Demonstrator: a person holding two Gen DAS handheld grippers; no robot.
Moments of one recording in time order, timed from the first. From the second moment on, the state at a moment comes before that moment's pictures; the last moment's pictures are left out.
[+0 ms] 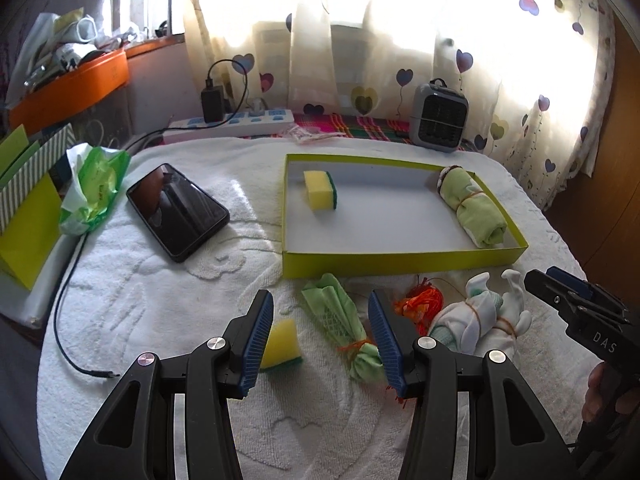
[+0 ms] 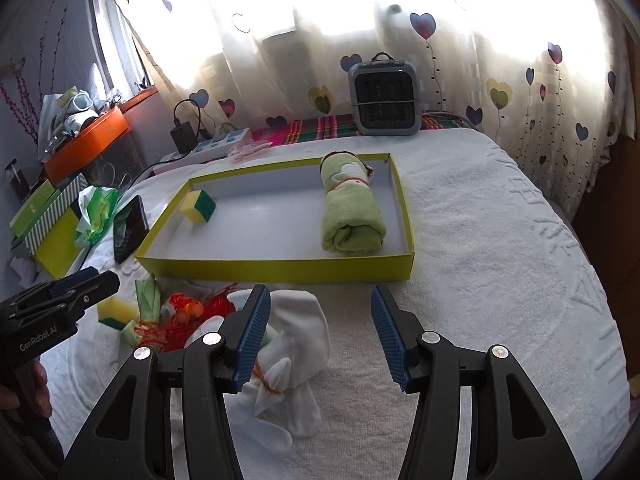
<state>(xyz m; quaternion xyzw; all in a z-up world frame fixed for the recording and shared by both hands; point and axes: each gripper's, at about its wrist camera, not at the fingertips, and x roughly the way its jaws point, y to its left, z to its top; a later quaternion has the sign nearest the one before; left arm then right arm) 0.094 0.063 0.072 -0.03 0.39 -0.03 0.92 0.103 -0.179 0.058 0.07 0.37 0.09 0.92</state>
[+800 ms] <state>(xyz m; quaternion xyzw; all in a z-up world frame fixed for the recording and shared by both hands) 0.057 0.138 0.054 -0.11 0.39 0.00 0.91 0.093 -0.159 0.021 0.10 0.43 0.13 0.89</state>
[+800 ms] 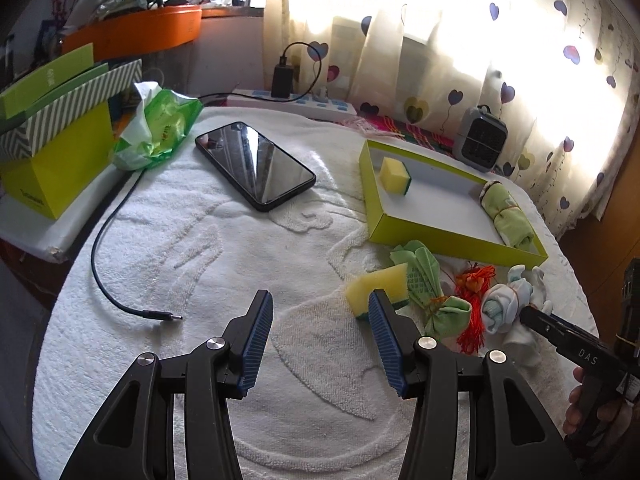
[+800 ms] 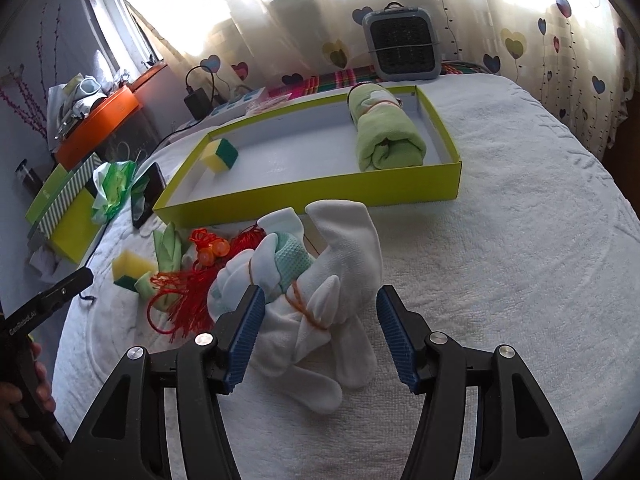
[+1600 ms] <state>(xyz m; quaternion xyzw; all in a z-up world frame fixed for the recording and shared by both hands) 0.067 0.123 0.040 -0.12 0.41 -0.05 0.90 0.084 -0.169 0.029 0.11 0.41 0.12 0.90</state>
